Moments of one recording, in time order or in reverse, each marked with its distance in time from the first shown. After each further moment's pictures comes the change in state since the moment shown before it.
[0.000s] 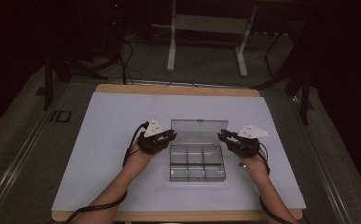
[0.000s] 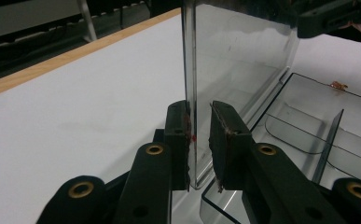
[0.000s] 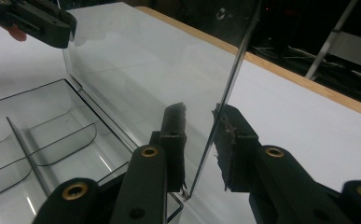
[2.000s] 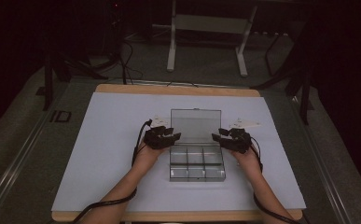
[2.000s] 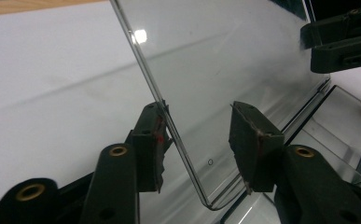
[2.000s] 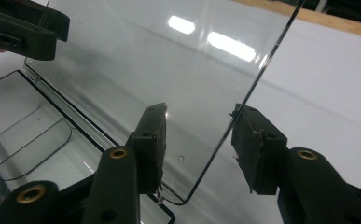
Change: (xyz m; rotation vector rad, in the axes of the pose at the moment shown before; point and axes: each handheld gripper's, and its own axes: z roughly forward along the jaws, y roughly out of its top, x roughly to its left) left arm 0.011 -0.006 0.035 0.089 0.023 -0.233; right arm -0.011 -0.002 0.035 0.175 -0.017 0.172
